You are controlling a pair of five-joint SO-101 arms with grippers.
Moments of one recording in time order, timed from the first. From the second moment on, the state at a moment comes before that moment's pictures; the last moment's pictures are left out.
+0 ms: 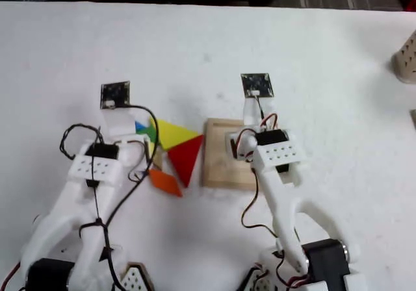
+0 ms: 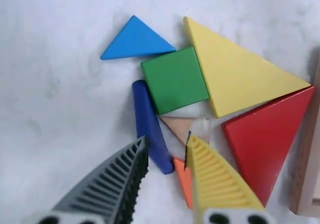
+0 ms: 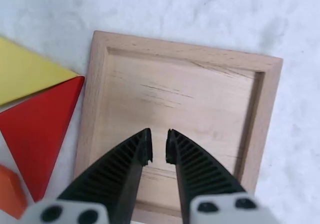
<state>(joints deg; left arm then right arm) 0.3 -23.9 57.2 44.9 18.2 -16.4 -15.7 44.5 45.6 -4.9</state>
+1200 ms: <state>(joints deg) -5.0 -22.9 50.3 55.2 18.2 -16.4 -15.7 44.5 45.6 -4.9</state>
